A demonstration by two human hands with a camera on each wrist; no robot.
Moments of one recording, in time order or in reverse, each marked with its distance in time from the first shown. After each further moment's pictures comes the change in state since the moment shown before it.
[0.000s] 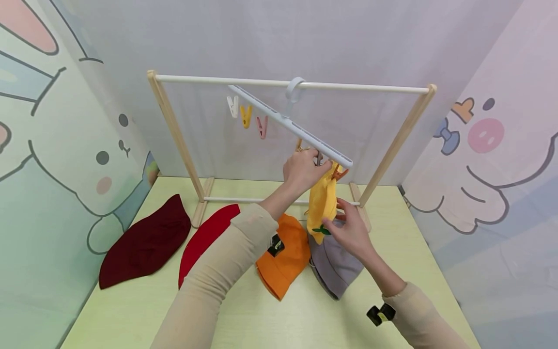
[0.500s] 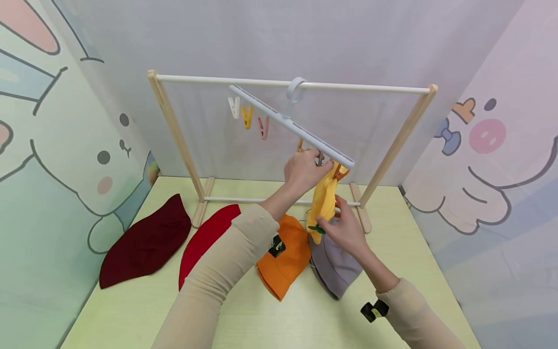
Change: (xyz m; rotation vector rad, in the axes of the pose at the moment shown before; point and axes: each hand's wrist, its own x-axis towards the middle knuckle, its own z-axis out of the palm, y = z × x) left_hand -0.001 0.001 0.000 -0.010 0.008 0.014; right_hand 0.009 -0.006 0.007 -0.041 -0.037 0.083
